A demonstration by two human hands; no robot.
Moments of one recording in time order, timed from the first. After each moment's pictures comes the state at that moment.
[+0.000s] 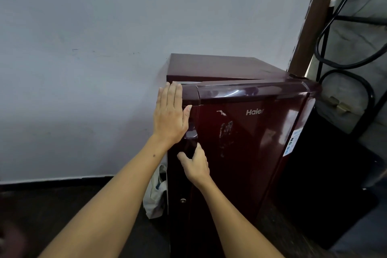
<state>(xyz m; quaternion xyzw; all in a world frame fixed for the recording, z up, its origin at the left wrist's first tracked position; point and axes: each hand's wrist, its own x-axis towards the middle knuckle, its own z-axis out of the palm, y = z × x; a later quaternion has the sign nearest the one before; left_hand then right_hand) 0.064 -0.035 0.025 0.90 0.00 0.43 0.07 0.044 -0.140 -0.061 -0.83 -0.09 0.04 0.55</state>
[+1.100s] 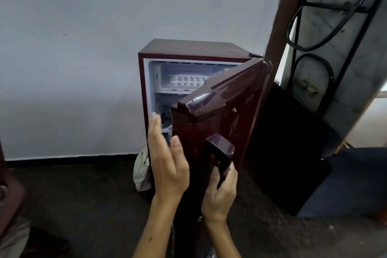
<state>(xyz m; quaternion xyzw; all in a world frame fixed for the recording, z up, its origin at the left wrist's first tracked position) -0.126 -0.260 -0.035 0.74 0.05 0.51 0.44 -0.111 -0.351 -0.115 -0.73 -0.05 -0.30 0.62</state>
